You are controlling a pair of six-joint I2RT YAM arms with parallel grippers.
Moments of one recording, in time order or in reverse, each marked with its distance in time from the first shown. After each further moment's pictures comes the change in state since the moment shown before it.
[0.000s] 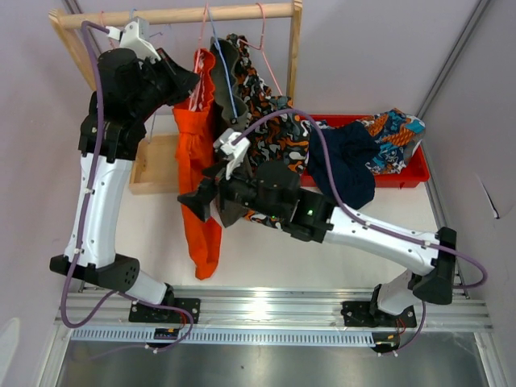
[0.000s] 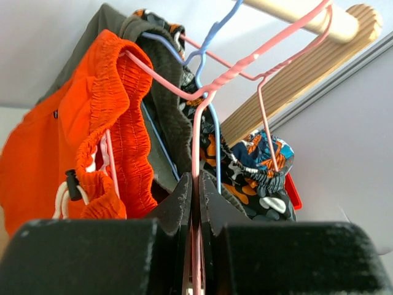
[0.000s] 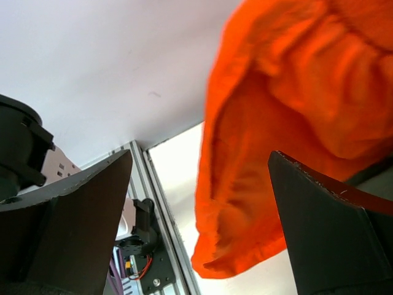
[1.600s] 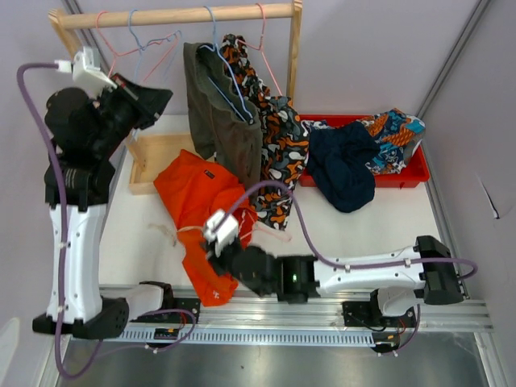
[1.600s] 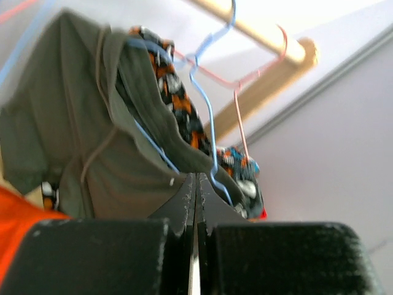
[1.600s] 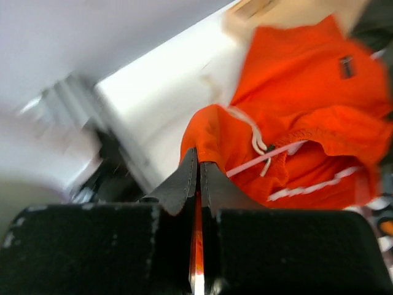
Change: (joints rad) left arm 0.166 -0.293 -0.295 0.132 0.159 -0.136; right arm 0.405 0.003 -0.333 0.113 0.609 -0.043
